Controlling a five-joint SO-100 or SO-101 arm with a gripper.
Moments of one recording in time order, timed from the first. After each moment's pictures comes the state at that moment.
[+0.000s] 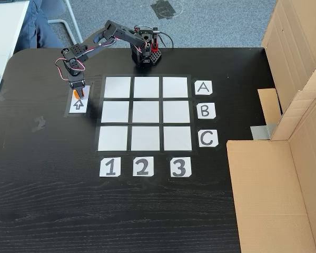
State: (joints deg) arm 52.5 43.2 47.9 88.9 14.5
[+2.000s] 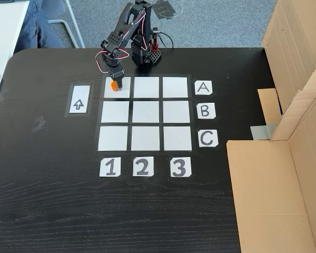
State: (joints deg) arm 38.1 99.6 129.4 64.9 17.1
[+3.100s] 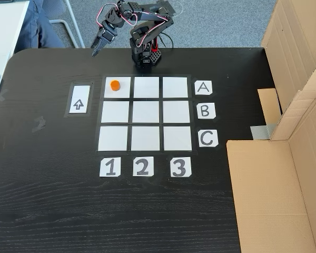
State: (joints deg) arm 69.3 160.1 136.8 69.0 12.2
